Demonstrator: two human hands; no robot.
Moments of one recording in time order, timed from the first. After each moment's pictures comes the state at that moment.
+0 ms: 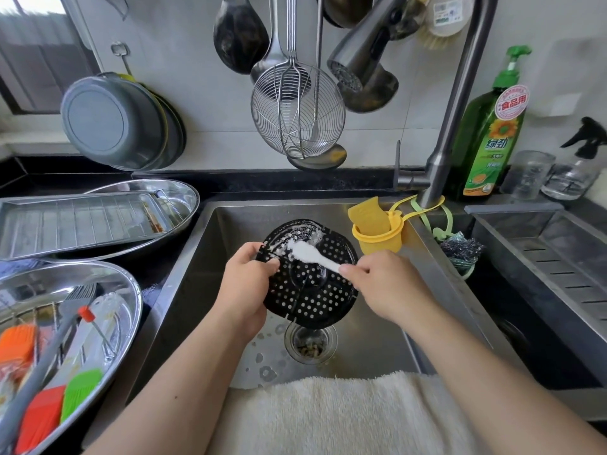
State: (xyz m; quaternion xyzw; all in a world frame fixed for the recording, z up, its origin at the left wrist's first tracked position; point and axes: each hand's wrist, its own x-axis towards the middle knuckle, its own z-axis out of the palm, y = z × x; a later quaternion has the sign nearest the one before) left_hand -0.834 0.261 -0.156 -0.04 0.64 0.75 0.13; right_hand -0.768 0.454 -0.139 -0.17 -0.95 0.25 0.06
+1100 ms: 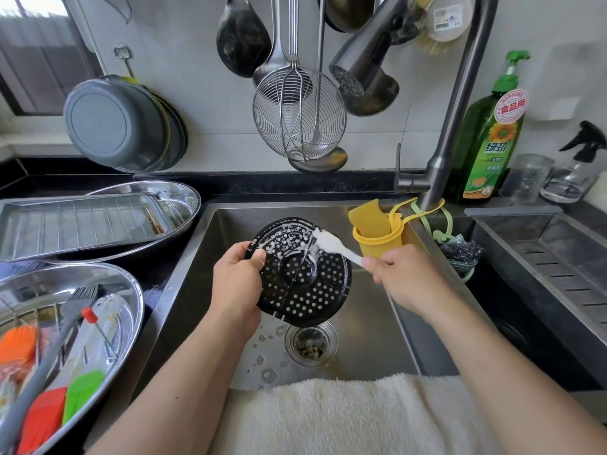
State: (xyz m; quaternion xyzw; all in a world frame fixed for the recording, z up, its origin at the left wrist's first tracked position) left_hand -0.840 0.256 -0.157 -0.09 0.62 0.77 0.07; right_hand -0.767 0.477 -0.133 -0.22 -0.92 0.32 0.06
